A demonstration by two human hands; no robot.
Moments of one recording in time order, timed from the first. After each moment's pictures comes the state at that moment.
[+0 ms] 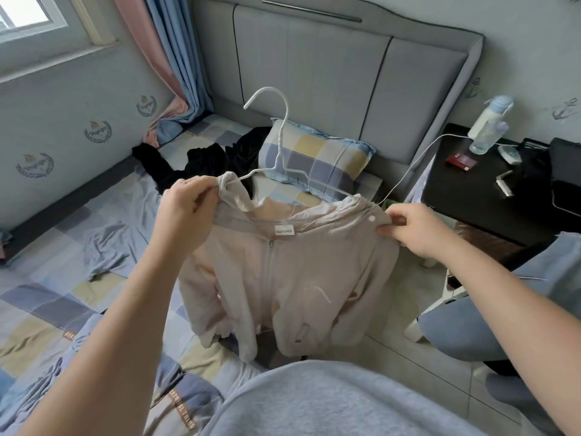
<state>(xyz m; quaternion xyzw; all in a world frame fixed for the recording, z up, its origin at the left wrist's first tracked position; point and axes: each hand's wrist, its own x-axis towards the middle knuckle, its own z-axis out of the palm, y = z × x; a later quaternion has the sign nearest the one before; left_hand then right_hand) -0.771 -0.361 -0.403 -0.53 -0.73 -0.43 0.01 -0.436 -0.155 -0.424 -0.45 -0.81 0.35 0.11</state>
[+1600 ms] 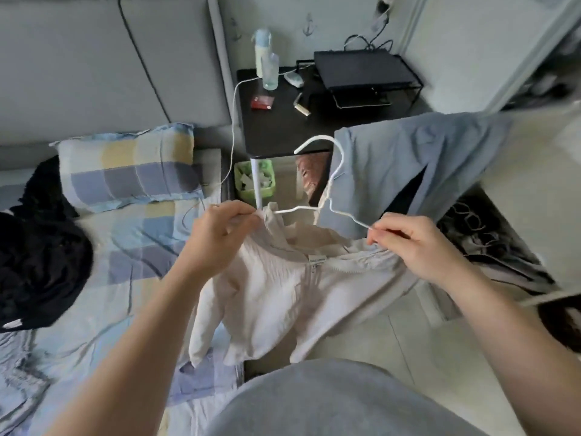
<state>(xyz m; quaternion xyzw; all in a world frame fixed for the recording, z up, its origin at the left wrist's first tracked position) -0.506 -0.237 -0.432 -0.74 -0.49 -0.32 -0.34 -0.188 -0.325 -0.407 -0.59 -0.63 0.37 0.34</state>
